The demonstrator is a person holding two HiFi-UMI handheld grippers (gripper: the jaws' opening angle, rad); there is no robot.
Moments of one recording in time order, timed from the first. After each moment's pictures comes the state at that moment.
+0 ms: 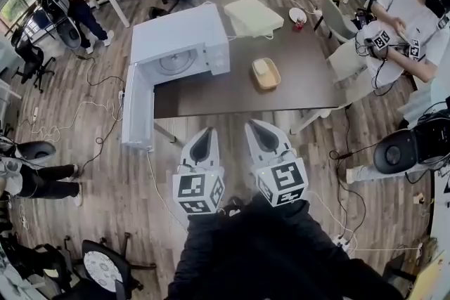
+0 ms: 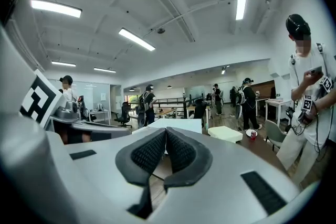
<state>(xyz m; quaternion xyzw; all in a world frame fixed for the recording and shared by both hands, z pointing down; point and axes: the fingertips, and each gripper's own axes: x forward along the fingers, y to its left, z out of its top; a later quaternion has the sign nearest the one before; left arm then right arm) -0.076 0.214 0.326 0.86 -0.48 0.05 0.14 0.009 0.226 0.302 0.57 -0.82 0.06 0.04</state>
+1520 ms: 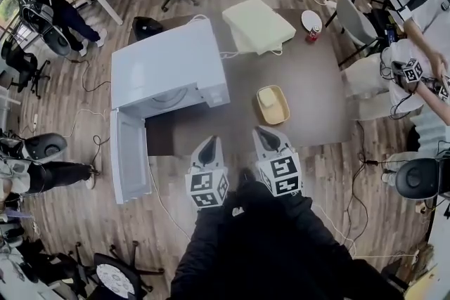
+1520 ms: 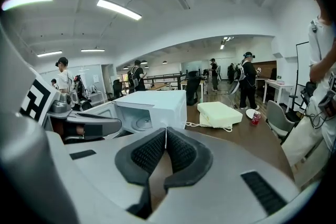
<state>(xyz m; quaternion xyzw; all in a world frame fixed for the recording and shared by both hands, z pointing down) -0.005 -0.023 0.467 0.83 -0.50 0.13 0.20 0.108 -0.016 0.450 0.56 -0.80 0.15 0.15</state>
